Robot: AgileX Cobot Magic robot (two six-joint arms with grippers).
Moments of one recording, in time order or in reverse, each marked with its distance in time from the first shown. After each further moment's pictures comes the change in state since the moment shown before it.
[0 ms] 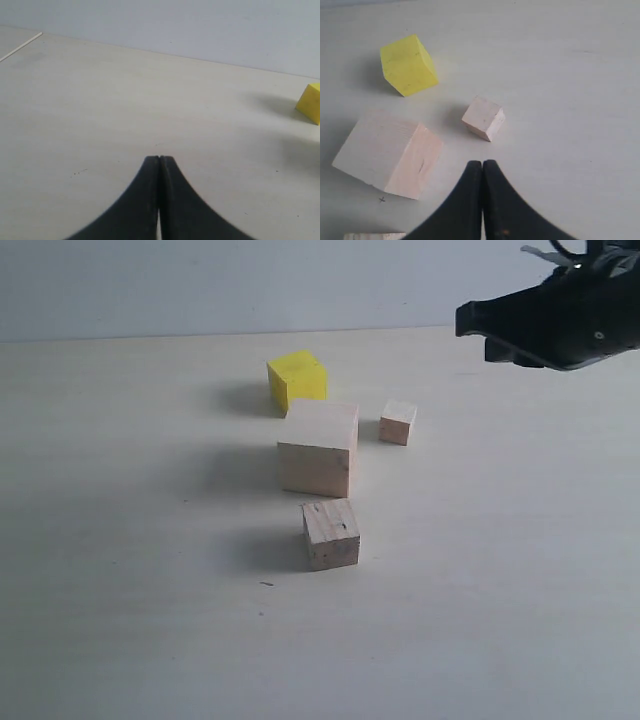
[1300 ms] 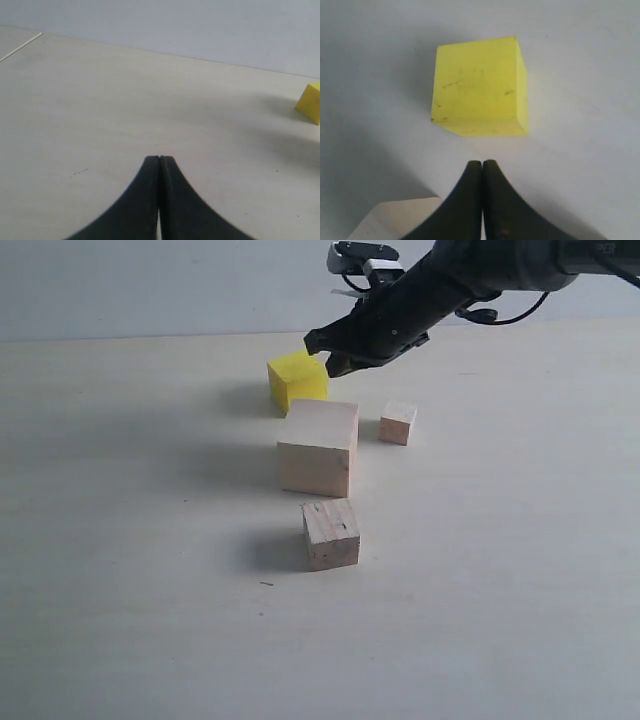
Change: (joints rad) left arm 0.000 0.000 0.000 0.000 0.000 0.000; right arm 0.065 0.813 -0.837 0.312 0.312 -0.424
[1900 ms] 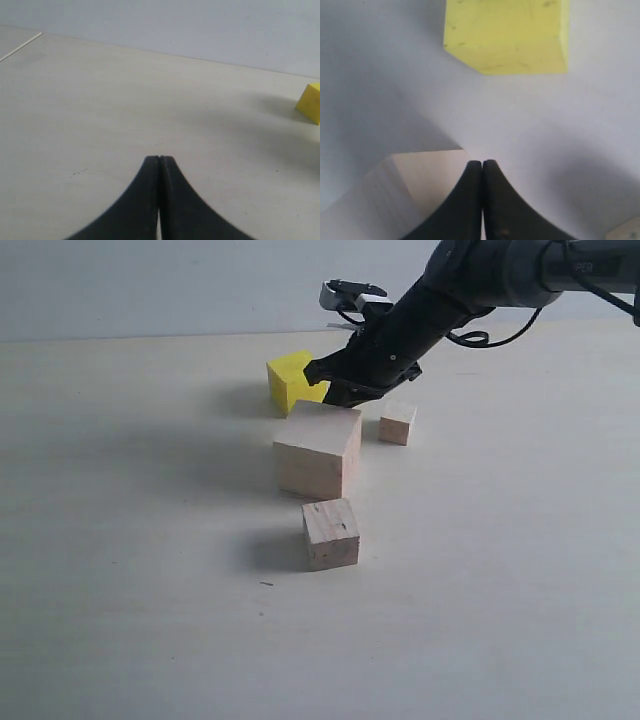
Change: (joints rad) left arm 0.000 0.000 0.000 0.000 0.000 0.000; right arm 0.000 0.048 -0.014 0.005 0.173 -0.002
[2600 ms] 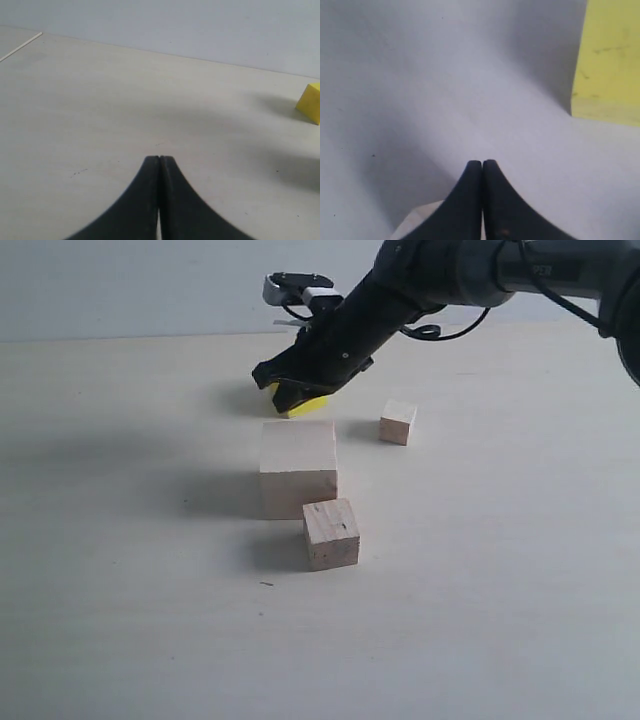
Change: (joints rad) left arm 0.000 0.000 0.000 0.000 0.000 0.000; right arm 0.108 -0.012 -0.054 0.009 -0.028 -0.032
